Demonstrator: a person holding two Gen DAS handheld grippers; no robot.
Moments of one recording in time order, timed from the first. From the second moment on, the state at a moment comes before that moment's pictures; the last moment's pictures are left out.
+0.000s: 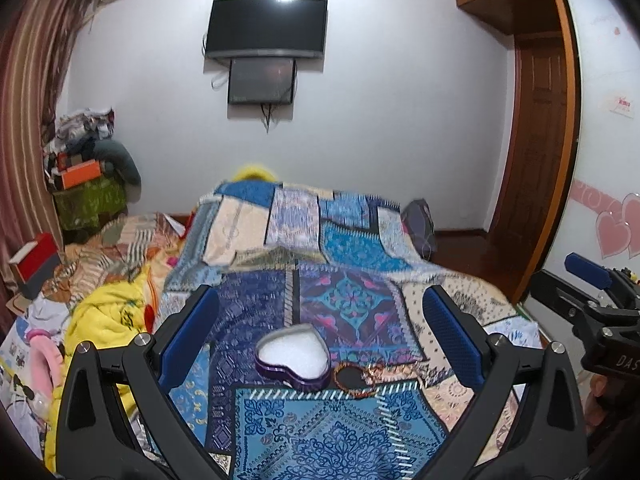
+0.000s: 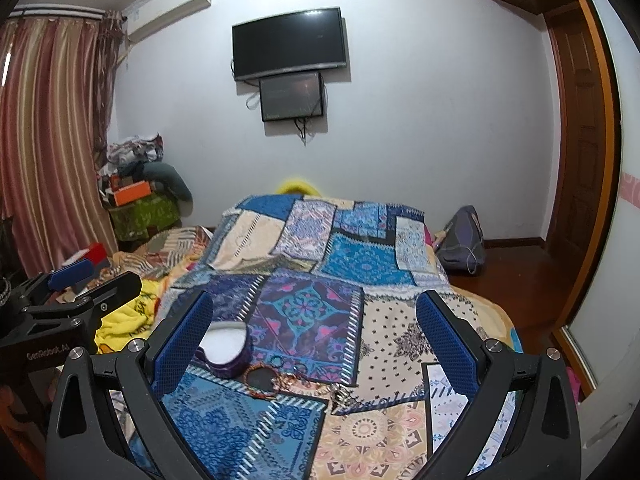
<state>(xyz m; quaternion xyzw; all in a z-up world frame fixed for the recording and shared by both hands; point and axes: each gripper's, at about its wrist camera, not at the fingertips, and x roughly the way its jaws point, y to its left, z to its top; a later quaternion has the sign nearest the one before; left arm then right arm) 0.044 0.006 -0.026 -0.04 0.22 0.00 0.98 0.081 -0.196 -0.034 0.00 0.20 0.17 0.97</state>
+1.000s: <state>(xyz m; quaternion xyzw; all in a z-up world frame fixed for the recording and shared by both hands) 0.168 -0.020 -0.191 -0.04 0.51 -0.09 0.86 0.174 -0.209 -0.169 -0.01 0.42 0.19 0.88</state>
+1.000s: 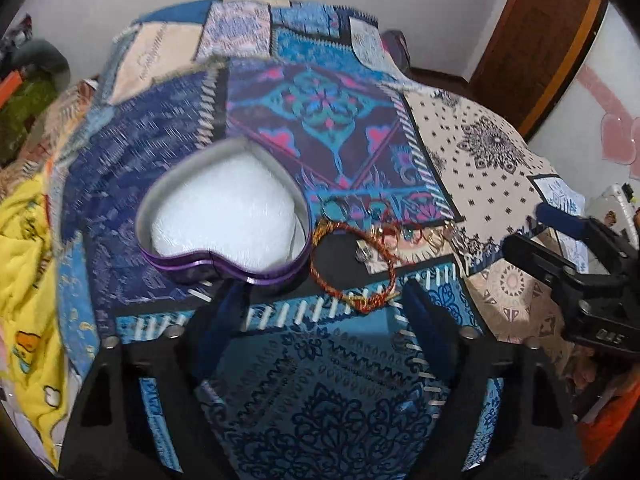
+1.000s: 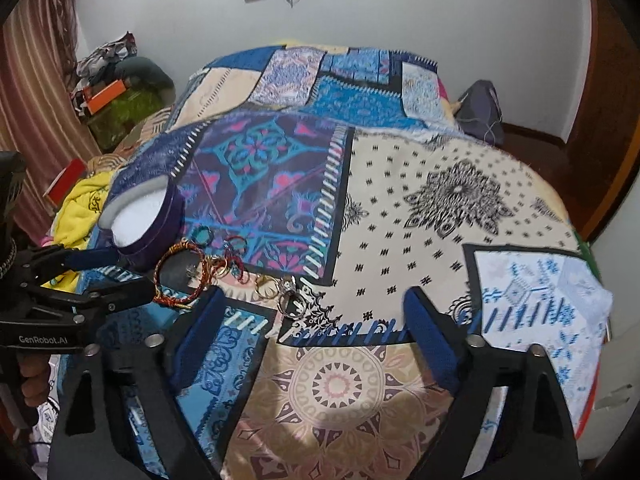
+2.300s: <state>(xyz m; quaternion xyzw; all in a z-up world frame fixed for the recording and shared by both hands) 0.179 -0.031 -0.198 0.00 0.49 -0.09 0.87 0.203 -0.196 -0.198 0.00 0.48 0.24 0.85</state>
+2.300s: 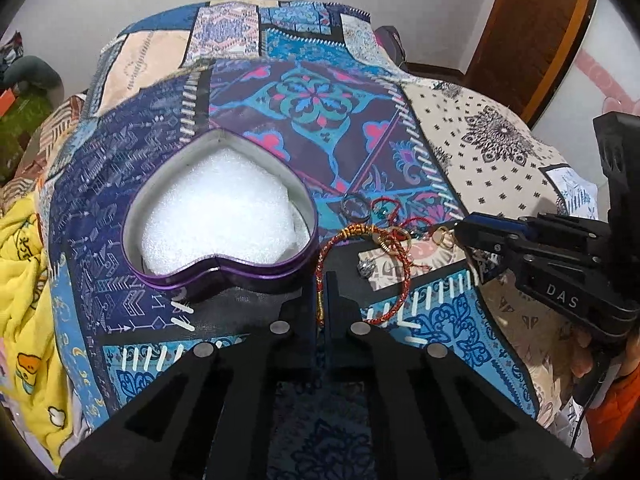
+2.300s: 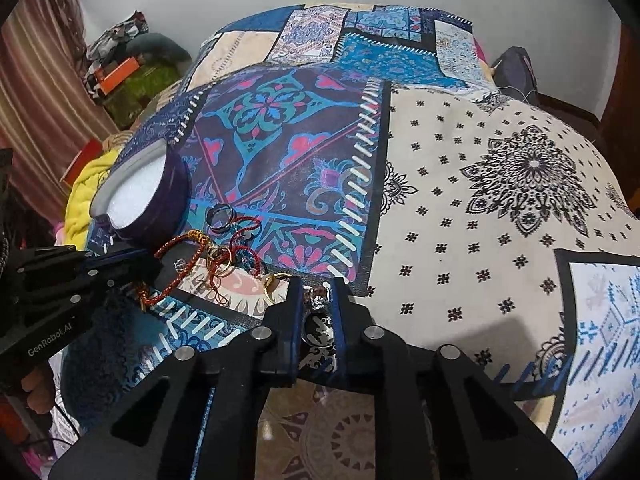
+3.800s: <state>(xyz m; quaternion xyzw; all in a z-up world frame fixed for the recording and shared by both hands) 0.183 0.043 -0.132 0.00 0.40 -0.04 0.92 0.205 -0.093 -0.104 -0.01 0.36 0.33 0.87</state>
